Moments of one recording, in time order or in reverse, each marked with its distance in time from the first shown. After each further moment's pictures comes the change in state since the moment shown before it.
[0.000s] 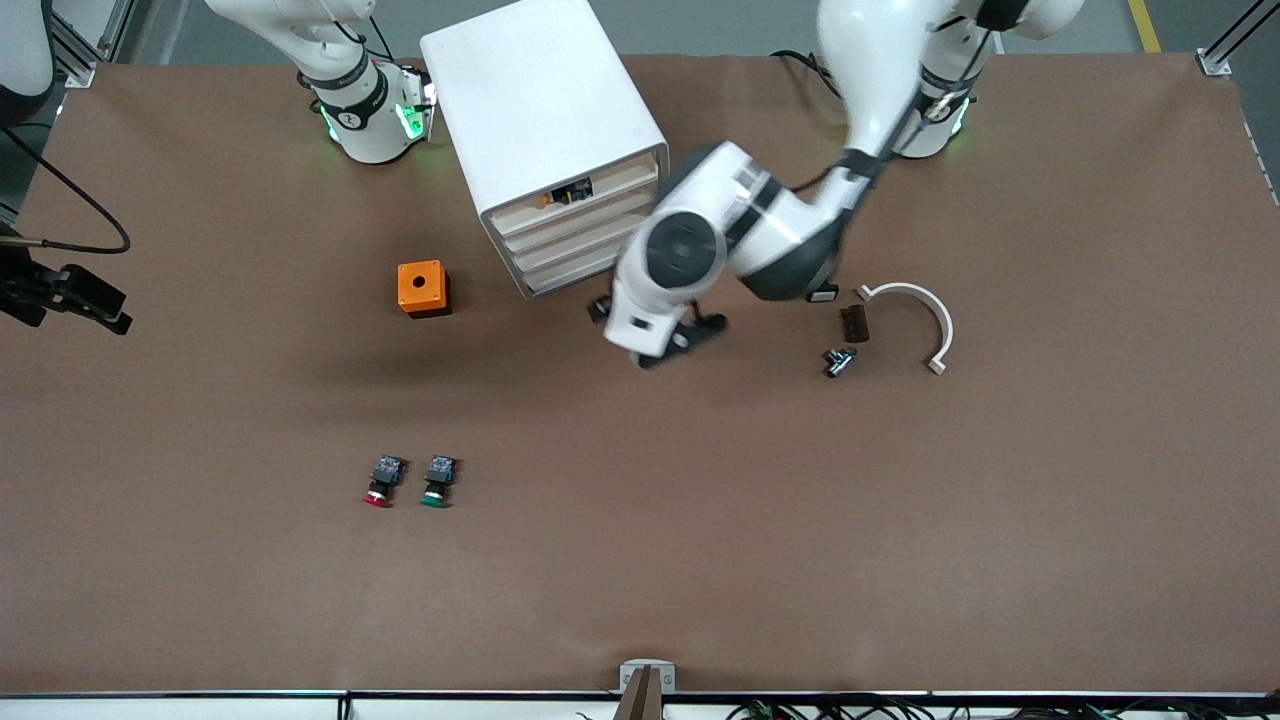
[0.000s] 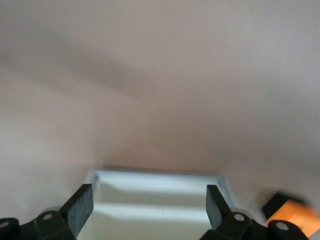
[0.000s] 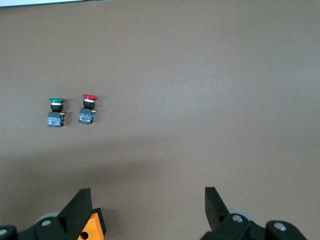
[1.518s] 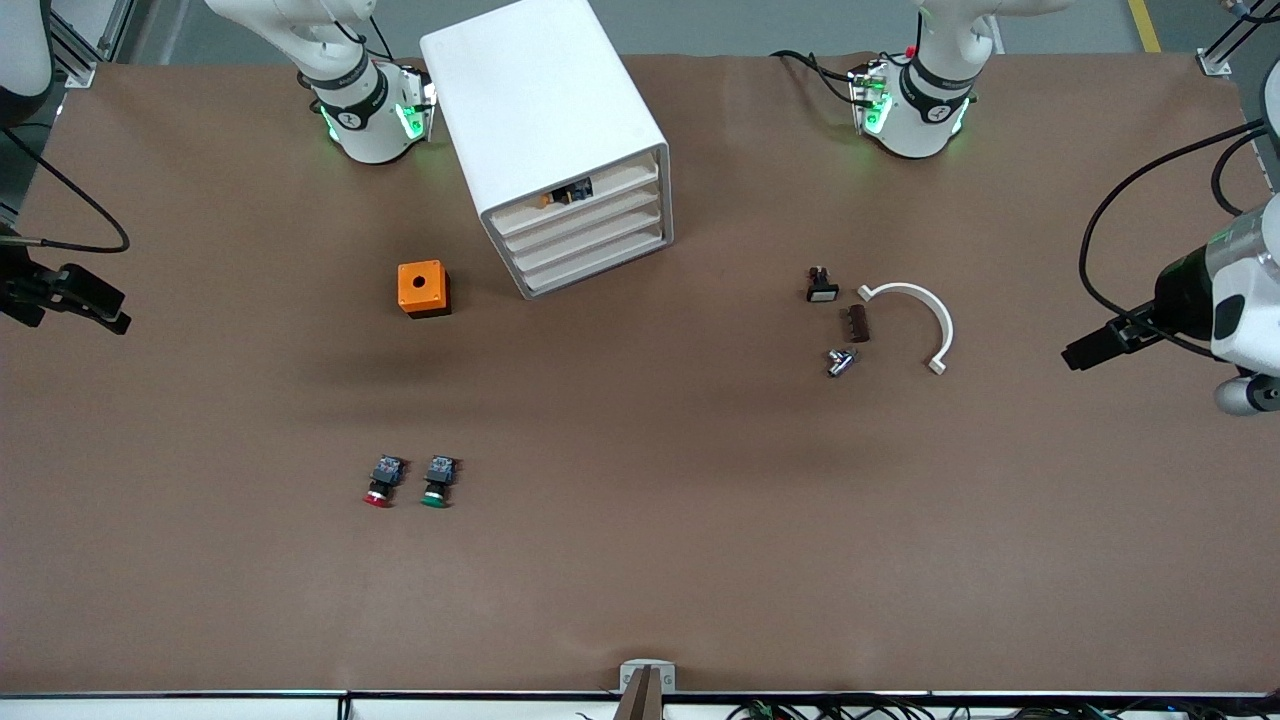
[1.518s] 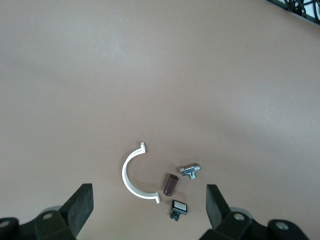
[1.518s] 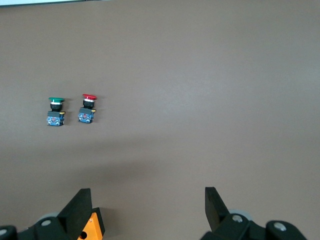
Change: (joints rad) left arm 0.590 -0.372 0.001 0.004 0.303 -0.282 0.625; right arm 0.000 0.000 -0.002 0.000 0.000 0.001 -0.011
